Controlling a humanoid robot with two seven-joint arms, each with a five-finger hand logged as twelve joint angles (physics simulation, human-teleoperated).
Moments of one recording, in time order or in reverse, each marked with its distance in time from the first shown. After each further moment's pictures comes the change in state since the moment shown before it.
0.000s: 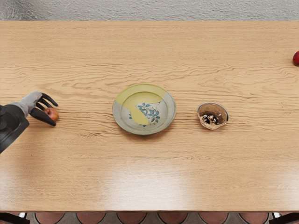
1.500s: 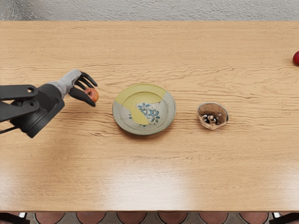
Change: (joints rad) left arm -0.057 -0.165 -0.148 0.005 -0.010 -0.007 -0.001; right arm 0.000 0.000 0.000 0.000 0.000 0.000 0.000
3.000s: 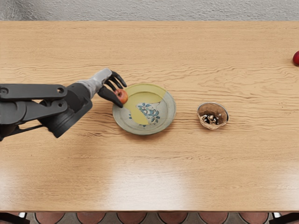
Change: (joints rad) left arm -0.049 -0.154 -0.002 0.000 0.002 0.007 0.002; right arm 0.000 0.000 0.000 0.000 0.000 0.000 0.000
